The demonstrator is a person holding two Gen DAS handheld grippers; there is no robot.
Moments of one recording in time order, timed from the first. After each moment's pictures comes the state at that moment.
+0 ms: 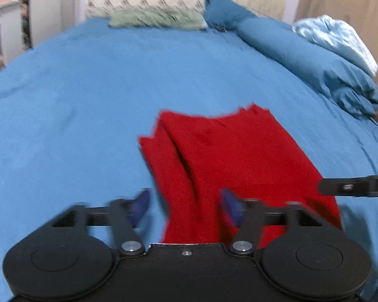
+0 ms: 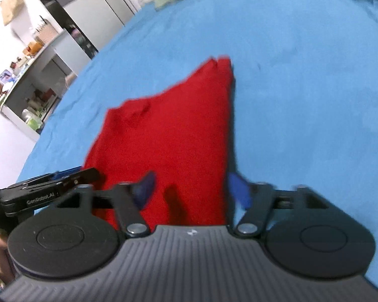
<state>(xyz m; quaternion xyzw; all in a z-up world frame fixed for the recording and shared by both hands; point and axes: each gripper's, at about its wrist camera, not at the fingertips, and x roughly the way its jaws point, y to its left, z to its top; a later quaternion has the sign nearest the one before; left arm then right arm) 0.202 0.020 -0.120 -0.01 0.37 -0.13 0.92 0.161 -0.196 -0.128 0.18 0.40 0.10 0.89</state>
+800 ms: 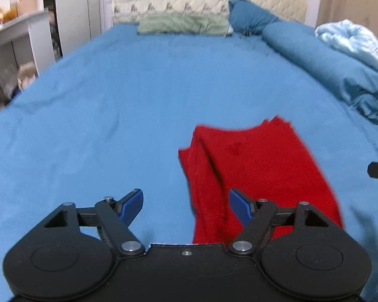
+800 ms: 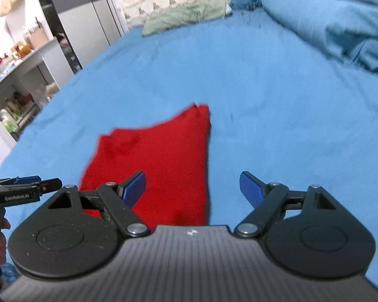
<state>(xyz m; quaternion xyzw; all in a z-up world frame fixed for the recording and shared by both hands) 0.166 0.035 -0.061 0.02 0.37 -0.07 0.92 0.121 -0.185 -0.059 0.11 0.35 0.03 0.93</state>
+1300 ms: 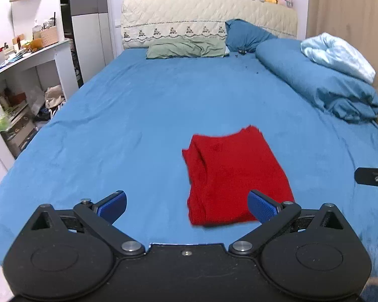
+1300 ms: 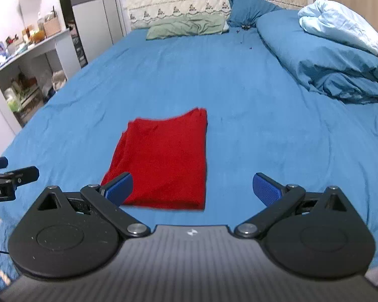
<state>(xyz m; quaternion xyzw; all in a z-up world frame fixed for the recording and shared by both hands) 0.012 0.028 0.031 0.04 0.35 -0.05 0.93 -0.023 -0.142 0.039 0.04 0.36 0.00 0.93</state>
